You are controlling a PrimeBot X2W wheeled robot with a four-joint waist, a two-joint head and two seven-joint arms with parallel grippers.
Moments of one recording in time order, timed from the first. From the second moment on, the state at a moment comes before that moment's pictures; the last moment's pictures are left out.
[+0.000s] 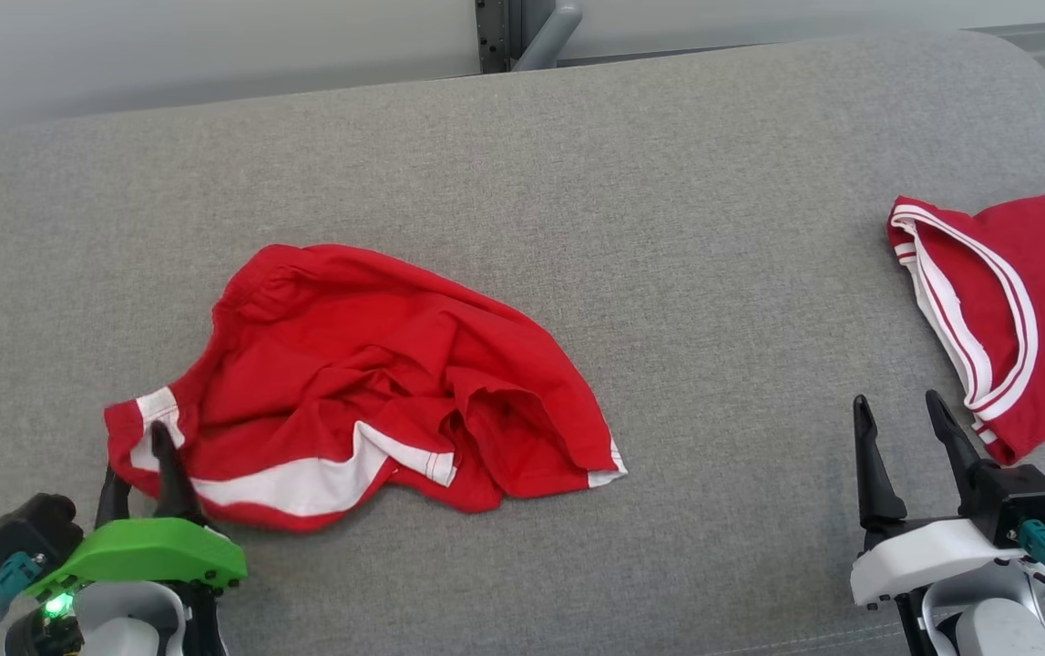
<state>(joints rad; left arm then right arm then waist) -0.15 0.26 -0.21 0.30 -0.87 0.26 -0.26 -0.05 -0.05 -0.09 0.21 0.05 0.13 -0.26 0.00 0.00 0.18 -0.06</state>
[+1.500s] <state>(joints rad) -0.22 0.35 -0.71 0.18 -0.52 0.30 0.15 -0.06 -0.05 -0.09 0.21 0.08 0.13 -0.26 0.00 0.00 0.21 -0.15</state>
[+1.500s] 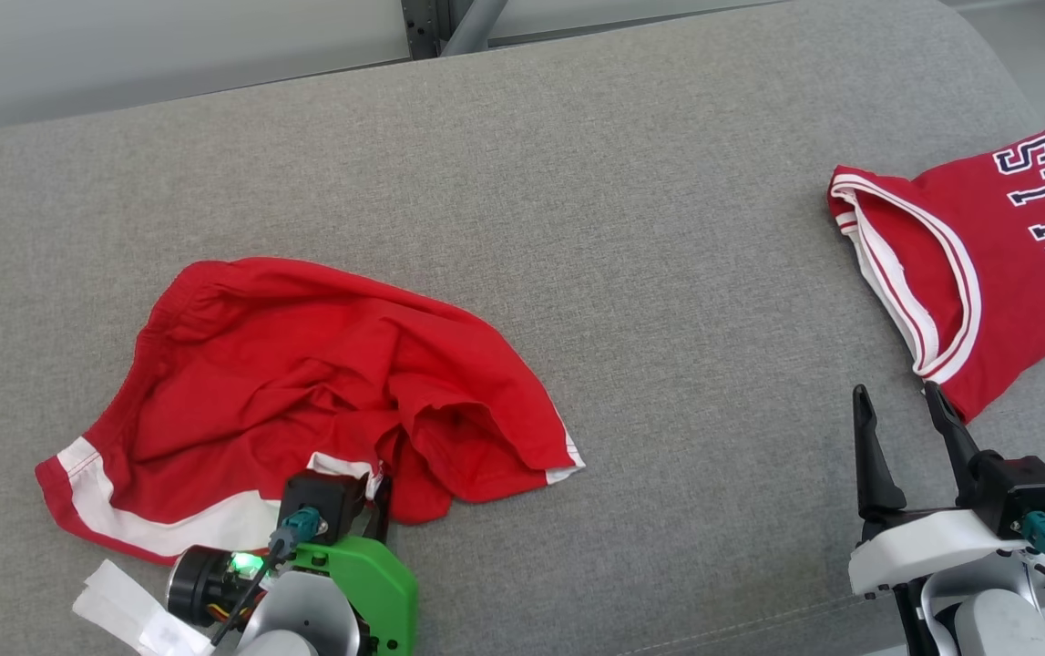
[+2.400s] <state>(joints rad) -0.32 0.29 -0.86 0.00 -0.45 0.23 0.24 -0.08 -0.05 -0.08 0.22 0.11 0.13 -0.26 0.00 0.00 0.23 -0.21</state>
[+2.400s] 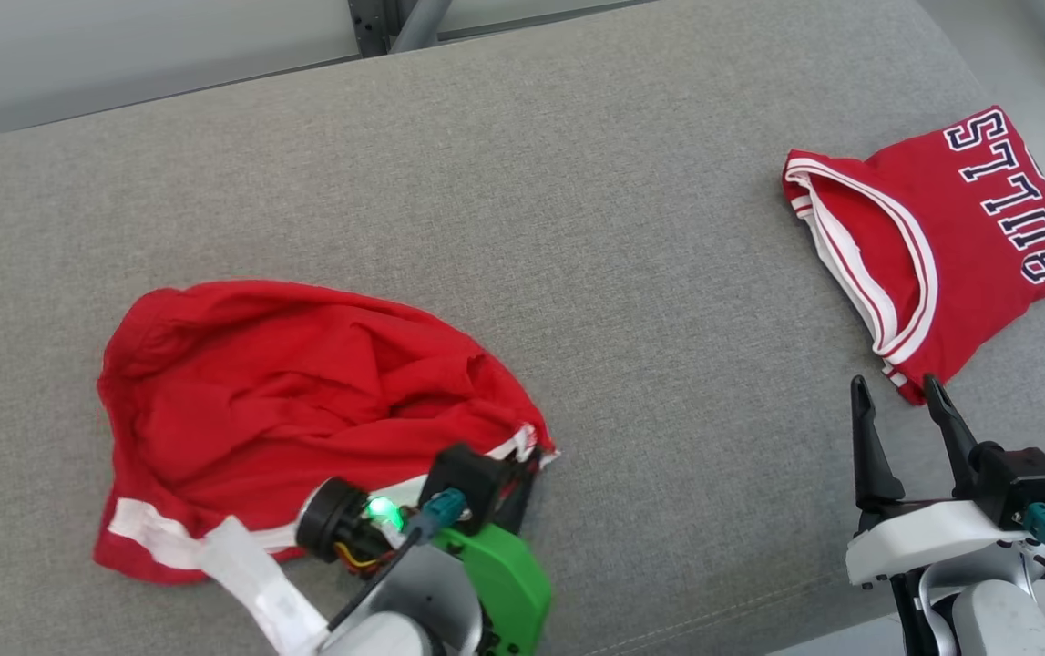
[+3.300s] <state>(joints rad) -0.43 0.06 -1.00 0.32 -0.60 -0.03 0.11 -0.13 -0.05 -0.15 0.22 0.09 0.13 -0.26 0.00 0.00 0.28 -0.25</state>
